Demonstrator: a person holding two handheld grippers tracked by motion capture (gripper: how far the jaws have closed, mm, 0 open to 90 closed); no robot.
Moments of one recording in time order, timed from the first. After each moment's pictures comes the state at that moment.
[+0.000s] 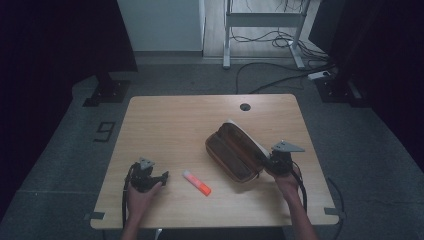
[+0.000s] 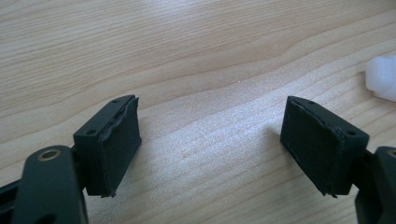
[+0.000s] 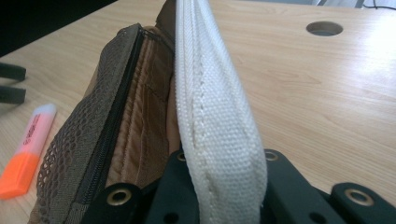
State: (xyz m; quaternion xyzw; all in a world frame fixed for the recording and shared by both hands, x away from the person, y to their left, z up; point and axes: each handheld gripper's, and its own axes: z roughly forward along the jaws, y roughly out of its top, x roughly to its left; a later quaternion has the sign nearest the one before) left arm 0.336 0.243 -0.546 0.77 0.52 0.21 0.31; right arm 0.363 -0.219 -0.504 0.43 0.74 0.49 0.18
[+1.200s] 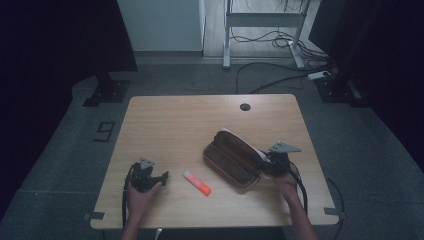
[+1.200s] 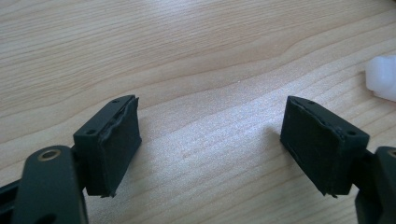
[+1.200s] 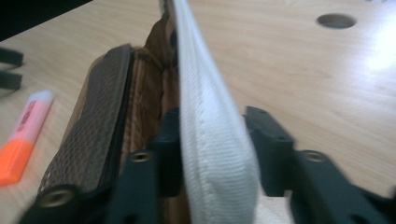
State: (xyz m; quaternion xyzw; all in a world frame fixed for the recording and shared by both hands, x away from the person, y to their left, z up) left arm 0.336 0.243 -0.546 0.77 0.52 0.21 0.31; right arm 0.367 -0.217 -0.513 0.42 0.75 0.48 0.17
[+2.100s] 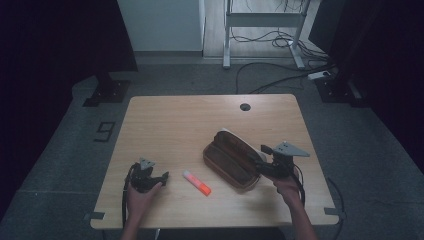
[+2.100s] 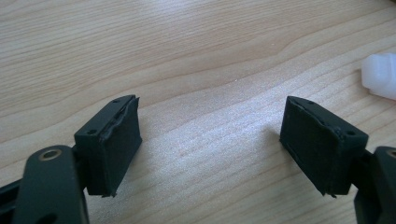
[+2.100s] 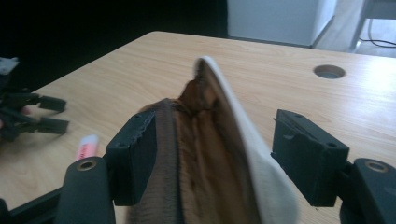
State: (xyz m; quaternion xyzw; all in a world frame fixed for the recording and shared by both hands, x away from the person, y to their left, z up) left arm 0.335 0.243 -0.546 0.77 0.52 0.21 0.31; right arm 0.333 -0.205 -0.466 0.41 0.71 0.53 0.20
